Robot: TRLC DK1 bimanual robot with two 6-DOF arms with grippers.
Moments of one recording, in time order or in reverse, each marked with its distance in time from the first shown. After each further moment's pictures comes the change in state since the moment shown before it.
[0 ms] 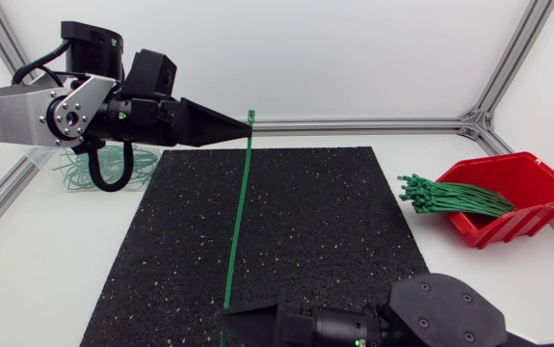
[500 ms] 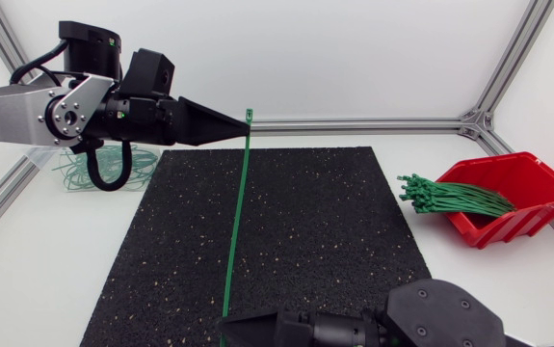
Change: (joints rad) left arm 0.007 0.000 0.001 0.000 0.000 0.000; right arm 0.025 0.005 0.001 0.000 0.019 0.000
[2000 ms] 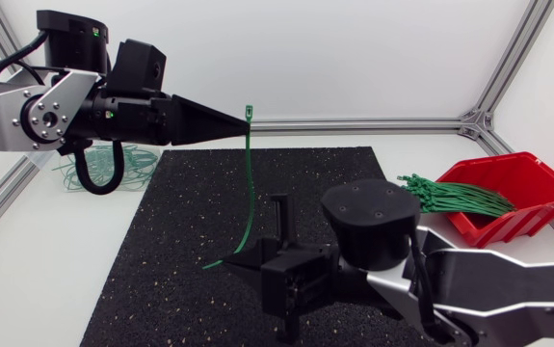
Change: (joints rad) left arm -0.028 -0.095 -0.044 0.001 -0.050 0.035; right arm -0.211 0.035 0.323 -0.531 -0.093 0.941
